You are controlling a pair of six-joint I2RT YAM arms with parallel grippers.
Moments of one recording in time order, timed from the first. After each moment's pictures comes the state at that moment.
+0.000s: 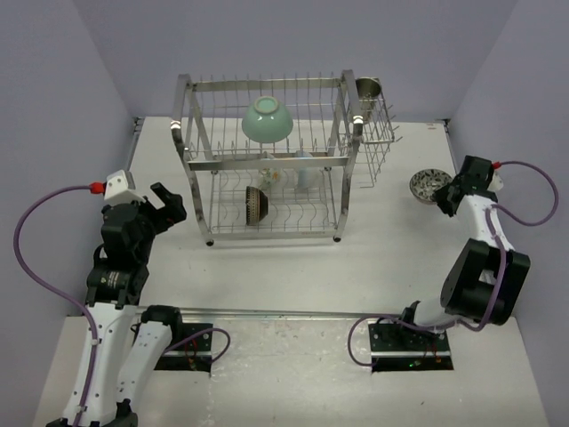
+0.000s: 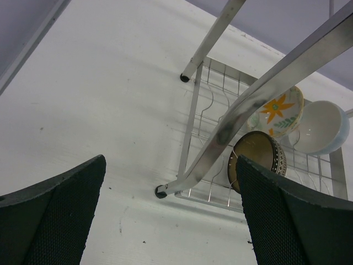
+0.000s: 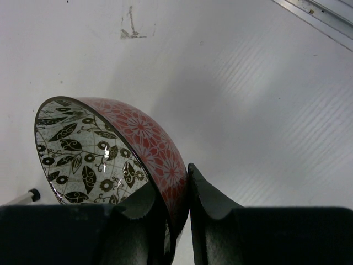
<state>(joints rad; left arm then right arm) -0.08 0.58 0.82 -0.56 -0.20 -0.44 -0.34 1.42 0.99 -0.42 0.10 0.72</state>
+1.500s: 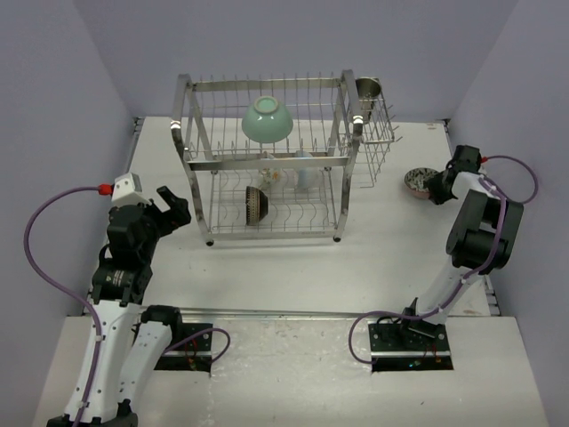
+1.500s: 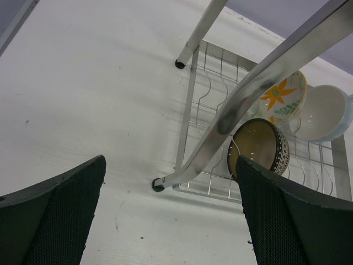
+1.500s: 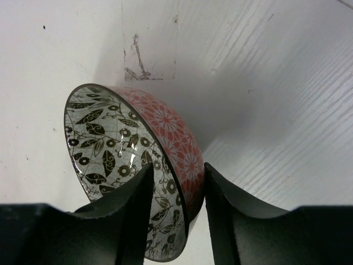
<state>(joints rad) -0.08 0.58 0.75 -0.52 -0.15 -0.45 -0.35 1.88 1.25 -0.34 0.04 0.82</state>
